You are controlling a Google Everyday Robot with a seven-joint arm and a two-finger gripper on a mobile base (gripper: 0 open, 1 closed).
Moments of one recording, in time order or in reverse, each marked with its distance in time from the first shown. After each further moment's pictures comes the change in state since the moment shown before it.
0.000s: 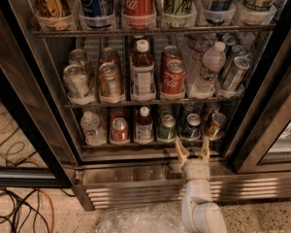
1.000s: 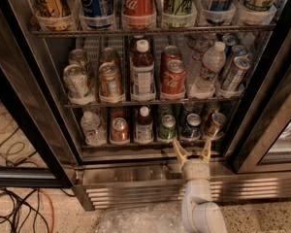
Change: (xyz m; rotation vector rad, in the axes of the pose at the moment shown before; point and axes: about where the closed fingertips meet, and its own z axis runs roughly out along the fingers) arm 0.000 0.000 0.000 0.000 0.000 0.000
